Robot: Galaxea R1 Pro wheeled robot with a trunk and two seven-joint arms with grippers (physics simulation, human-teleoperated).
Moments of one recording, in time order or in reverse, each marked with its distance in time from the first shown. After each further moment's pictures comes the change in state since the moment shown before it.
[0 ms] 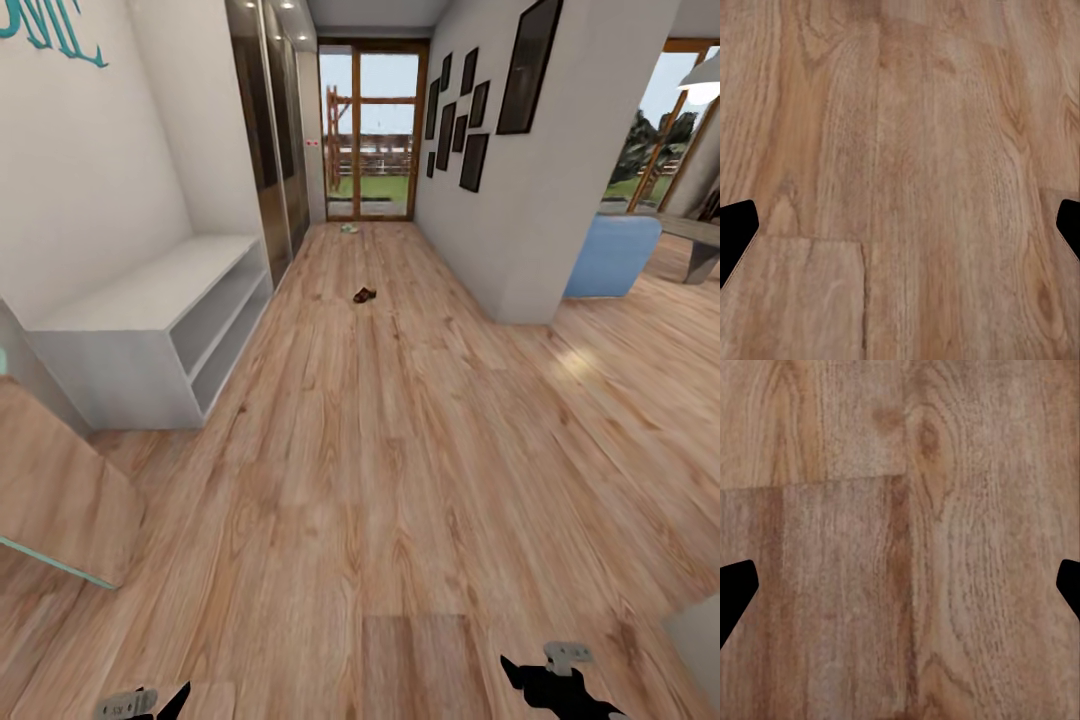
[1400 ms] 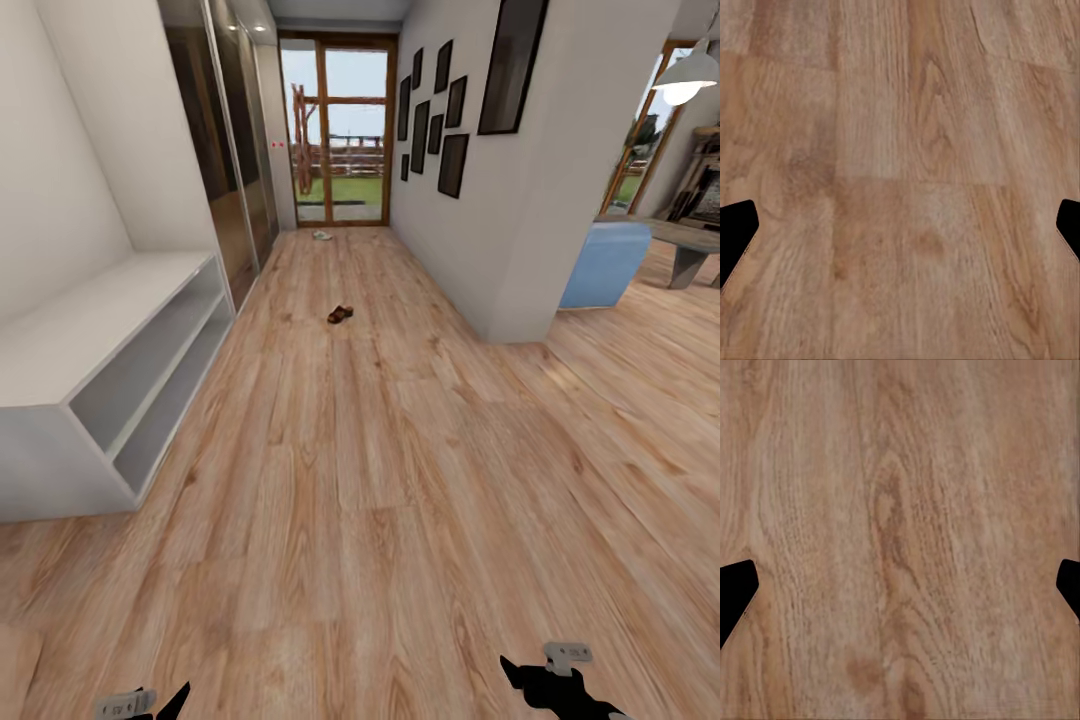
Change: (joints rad) left arm 0.000 0.001 0.000 0.000 0.000 0.000 0.001; right arm 0.000 0.000 -0.001 0.000 0.000 0.001 0.004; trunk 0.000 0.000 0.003
